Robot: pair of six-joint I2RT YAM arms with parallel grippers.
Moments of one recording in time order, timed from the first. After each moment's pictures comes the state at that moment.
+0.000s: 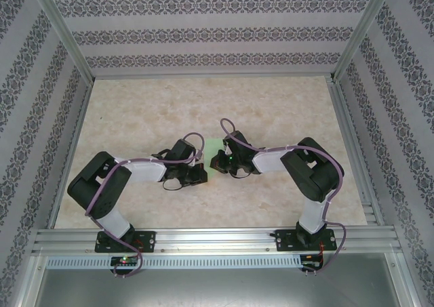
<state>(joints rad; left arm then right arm) -0.64 1.64 0.69 -0.10 0.50 -0.80 0.67 1.85 0.82 0.15 -0.42 0.98</state>
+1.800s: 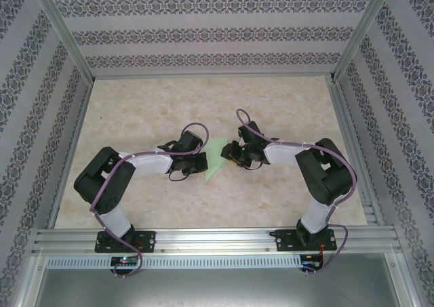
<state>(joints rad) -0.65 1.71 0.85 -0.17 0.22 -0.81 0.53 1.76 0.87 -0.07 -0.38 0.89</state>
